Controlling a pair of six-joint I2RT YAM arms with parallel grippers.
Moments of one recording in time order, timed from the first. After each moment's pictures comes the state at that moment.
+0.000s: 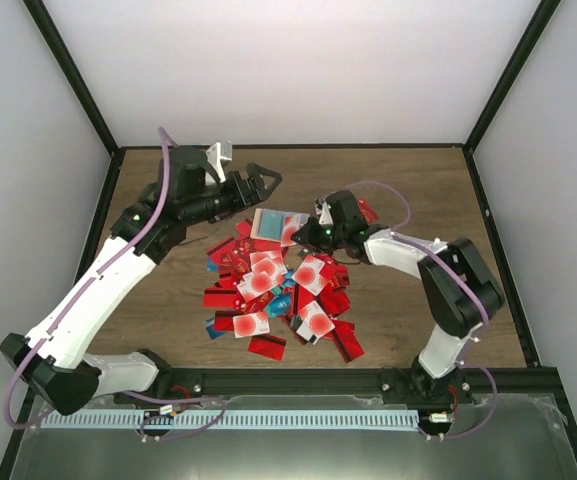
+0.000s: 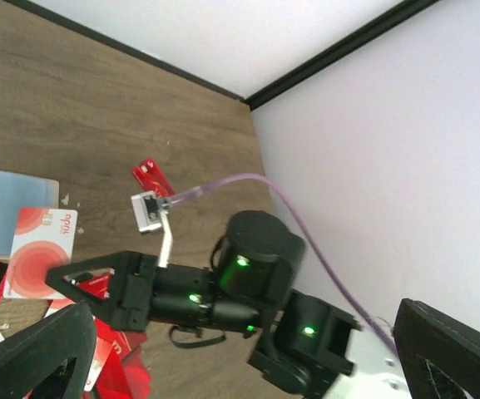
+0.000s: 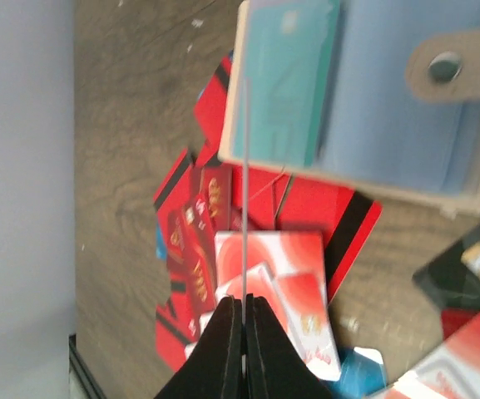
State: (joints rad) left arm -0.59 1.25 1.40 -0.56 0.26 -0.86; right arm 0.54 1.68 0.95 0.04 -0.47 0.85
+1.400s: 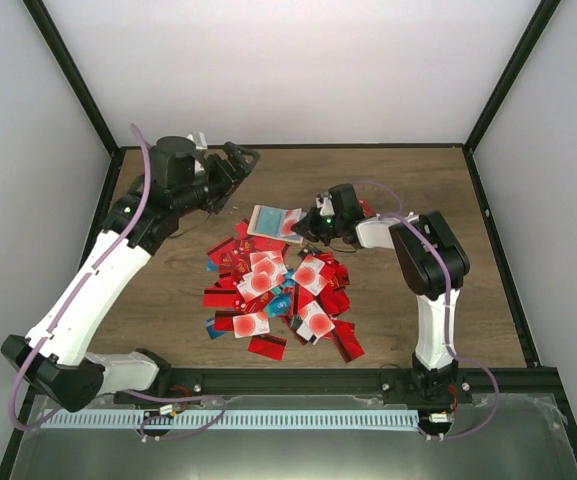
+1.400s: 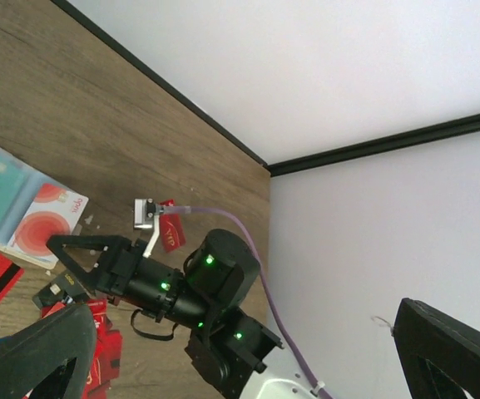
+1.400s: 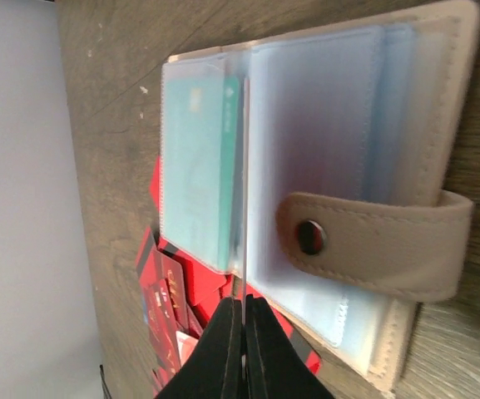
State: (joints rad) left arm -0.51 1.27 1.49 -0.63 0.14 -1.10; right arm 0.42 2.03 1.13 0.19 -0.61 0.91
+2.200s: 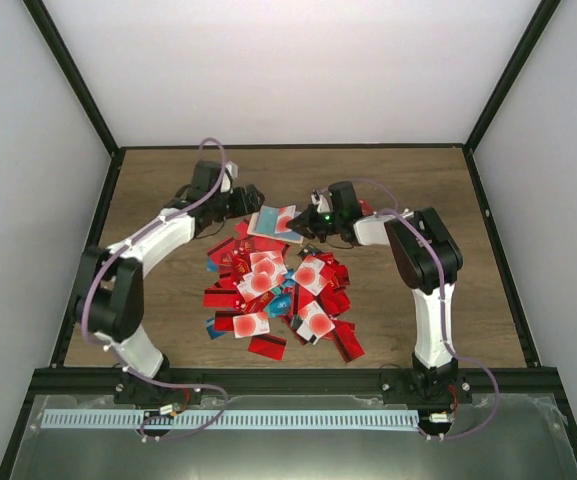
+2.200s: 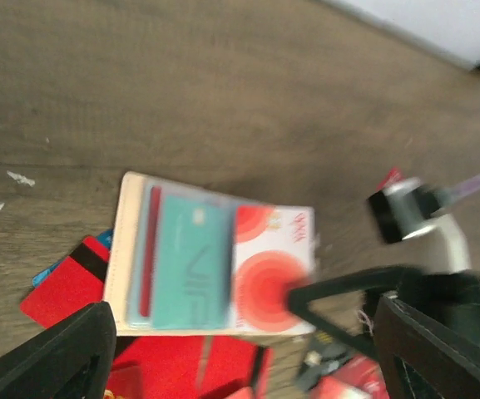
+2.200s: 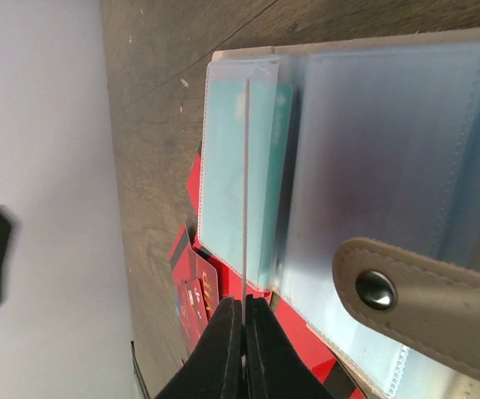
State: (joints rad) left arm -0.35 1.62 1.17 -0.21 0.23 -0.57; right arm 0.41 2.10 1.19 0.27 -0.73 0.94
